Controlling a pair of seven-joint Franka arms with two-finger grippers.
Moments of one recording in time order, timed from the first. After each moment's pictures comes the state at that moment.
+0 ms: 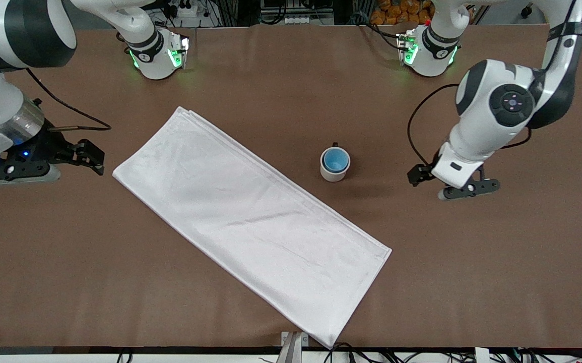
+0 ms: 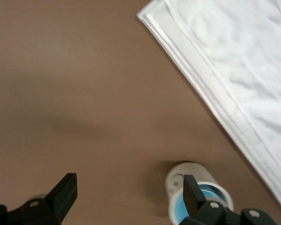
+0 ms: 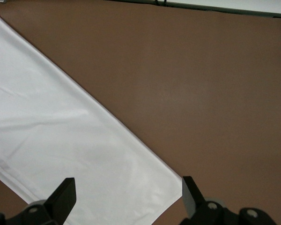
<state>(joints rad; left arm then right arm) -0.07 0.16 -0.23 -1.92 0.05 2.11 -0.49 0.15 0.08 -0.01 -1.64 -0.03 1.83 0.05</state>
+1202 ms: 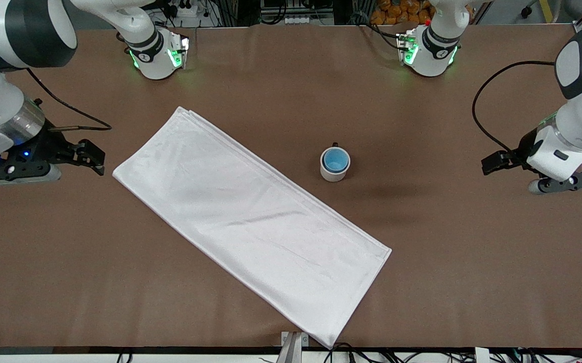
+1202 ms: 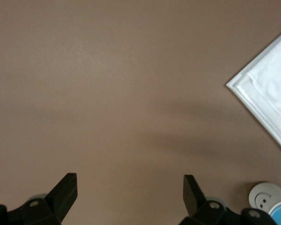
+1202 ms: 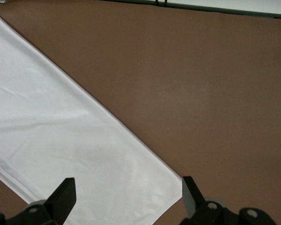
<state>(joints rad) 0.13 0.11 -0.23 -1.72 0.04 1.78 -0.24 0.15 0.08 -0.01 -1.64 -0.03 1.84 0.05</state>
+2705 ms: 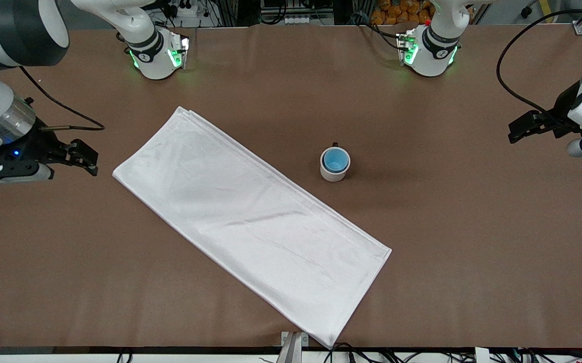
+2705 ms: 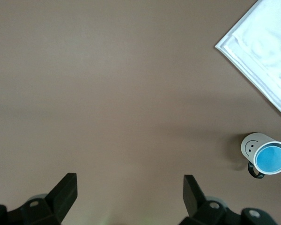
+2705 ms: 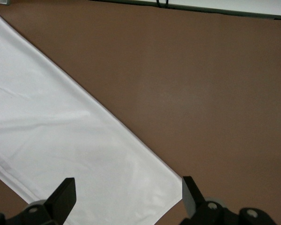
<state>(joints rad) 0.01 0.02 -0.10 -1.58 0.03 1.56 -0.17 0.12 0.07 -0.01 -1.64 -0.02 1.84 0.05</state>
